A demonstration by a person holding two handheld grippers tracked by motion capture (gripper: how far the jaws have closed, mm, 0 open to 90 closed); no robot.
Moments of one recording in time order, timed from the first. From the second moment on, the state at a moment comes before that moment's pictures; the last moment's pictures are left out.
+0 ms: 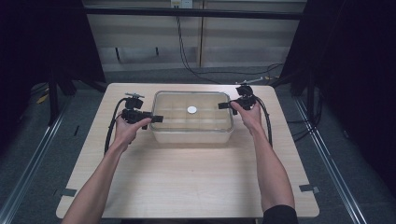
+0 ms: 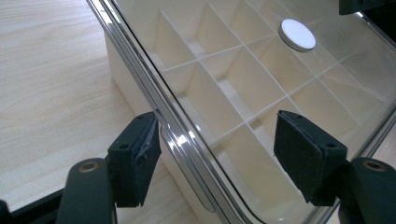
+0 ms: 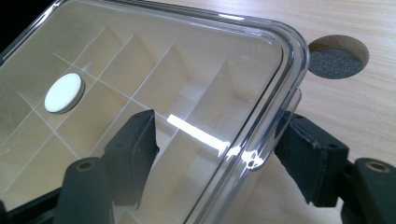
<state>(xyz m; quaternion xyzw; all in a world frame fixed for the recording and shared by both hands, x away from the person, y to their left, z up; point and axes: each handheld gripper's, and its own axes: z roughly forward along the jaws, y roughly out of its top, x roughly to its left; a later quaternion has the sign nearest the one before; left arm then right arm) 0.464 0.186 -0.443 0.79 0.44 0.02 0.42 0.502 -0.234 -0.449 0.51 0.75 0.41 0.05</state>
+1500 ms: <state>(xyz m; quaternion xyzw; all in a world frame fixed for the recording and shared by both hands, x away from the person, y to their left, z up) 0.457 0.188 -0.429 0.78 0.42 0.05 0.46 0.477 -0.244 -0.419 0.50 0.72 0.47 0.07</state>
